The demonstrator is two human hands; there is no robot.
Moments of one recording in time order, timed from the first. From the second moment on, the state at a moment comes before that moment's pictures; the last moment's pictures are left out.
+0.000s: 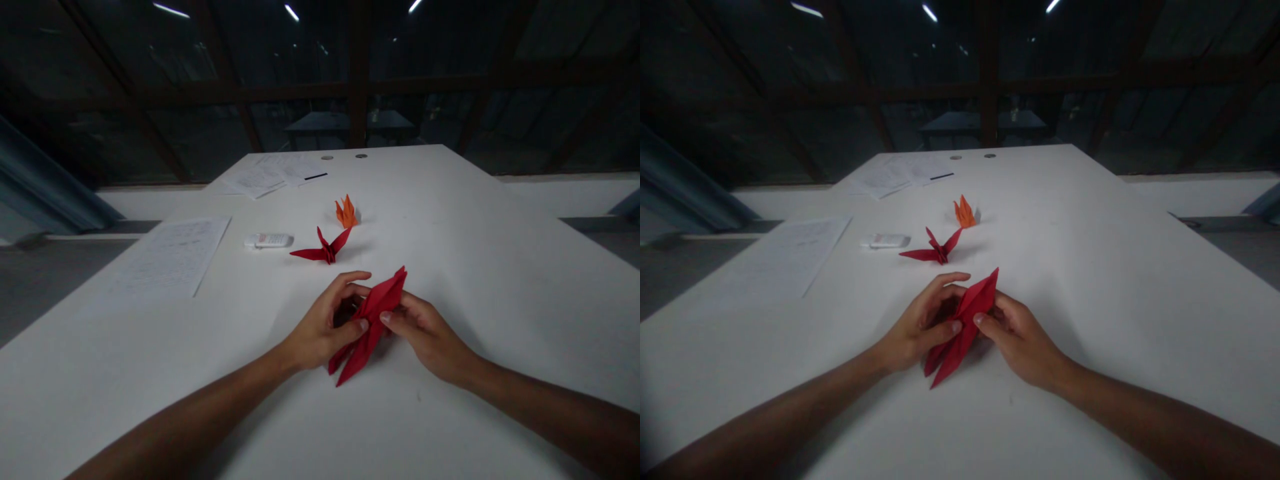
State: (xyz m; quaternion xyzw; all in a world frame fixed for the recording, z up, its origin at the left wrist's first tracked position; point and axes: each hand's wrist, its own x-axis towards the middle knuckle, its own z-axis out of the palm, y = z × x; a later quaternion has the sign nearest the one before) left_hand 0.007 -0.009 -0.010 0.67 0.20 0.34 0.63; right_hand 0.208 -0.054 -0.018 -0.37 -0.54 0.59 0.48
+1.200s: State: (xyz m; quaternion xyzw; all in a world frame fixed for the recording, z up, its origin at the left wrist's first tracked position) left_hand 0.001 0.007 -0.012 0.57 0.23 0.32 0.73; right_hand 0.213 -0.046 -0.019 -0.38 -0.50 0.61 0.49
